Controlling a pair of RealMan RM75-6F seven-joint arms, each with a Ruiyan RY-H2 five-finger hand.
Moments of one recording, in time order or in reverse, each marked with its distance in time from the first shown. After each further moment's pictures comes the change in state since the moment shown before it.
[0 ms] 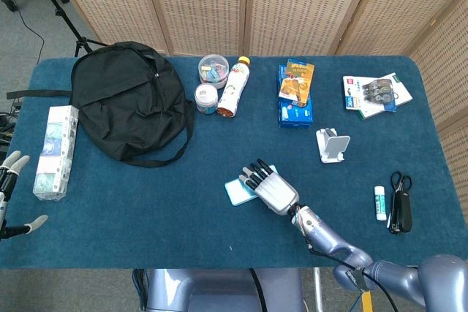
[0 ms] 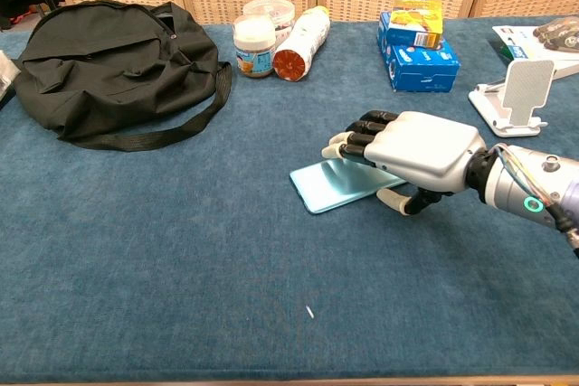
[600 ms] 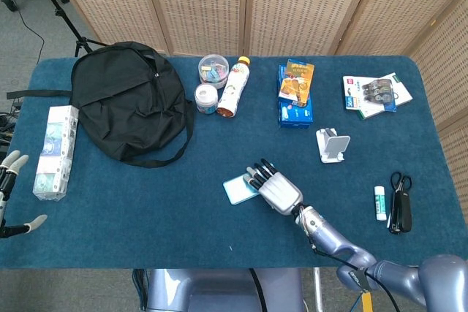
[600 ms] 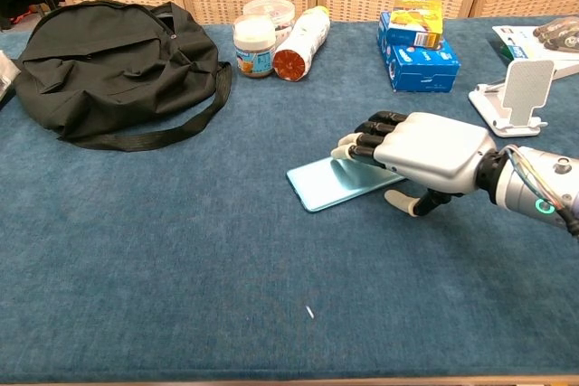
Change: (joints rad) left arm -0.001 0.004 0.000 -0.001 -0.002 -0.002 -0.005; right arm 0.000 0.012 -0.028 0.016 0.001 0.023 0.009
